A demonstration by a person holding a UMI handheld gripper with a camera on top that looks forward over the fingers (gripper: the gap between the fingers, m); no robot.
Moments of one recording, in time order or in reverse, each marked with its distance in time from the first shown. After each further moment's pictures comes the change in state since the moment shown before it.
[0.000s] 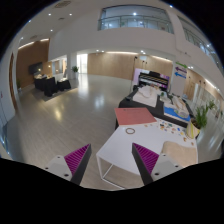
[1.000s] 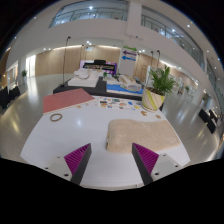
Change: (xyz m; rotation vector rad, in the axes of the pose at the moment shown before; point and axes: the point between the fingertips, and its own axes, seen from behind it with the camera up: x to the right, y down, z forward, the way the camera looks) arm 0.300 0.157 0.143 -0.064 0.524 0.228
